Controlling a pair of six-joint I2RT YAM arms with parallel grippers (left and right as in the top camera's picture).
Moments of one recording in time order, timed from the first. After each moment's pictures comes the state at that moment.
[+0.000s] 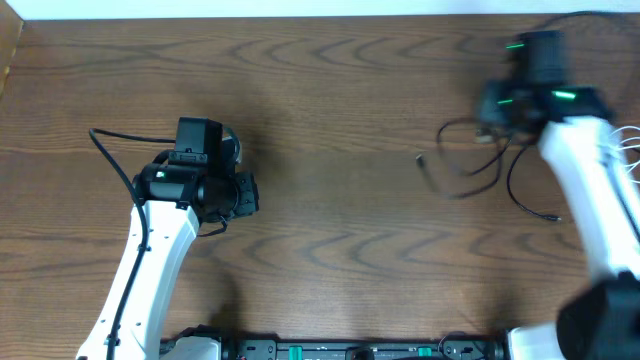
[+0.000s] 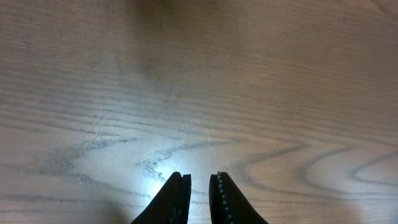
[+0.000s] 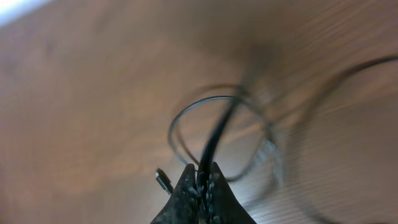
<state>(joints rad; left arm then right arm) -0.10 1.31 1.04 -1.02 0.20 -0.27 0.02 1.62 1.44 -0.80 0.02 0.39</state>
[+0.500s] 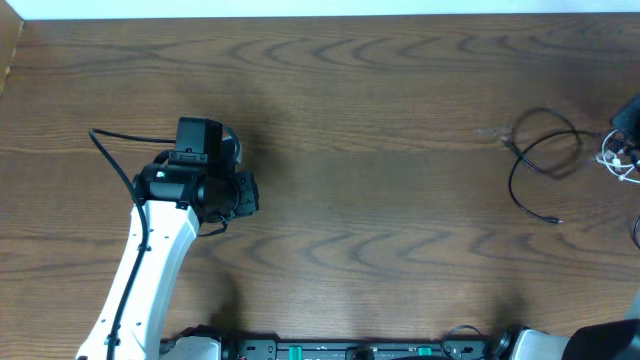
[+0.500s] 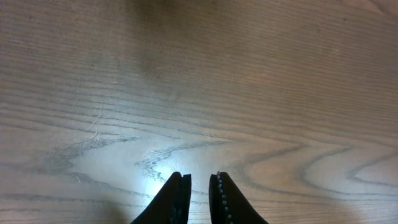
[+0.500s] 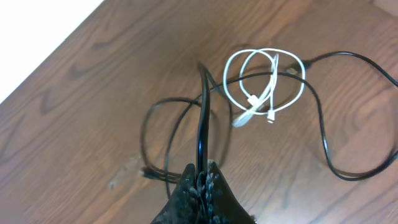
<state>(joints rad) -0.10 1.31 1.04 -1.02 0.20 -0.28 -0.43 1.48 1.45 -0.83 0.10 0.38</state>
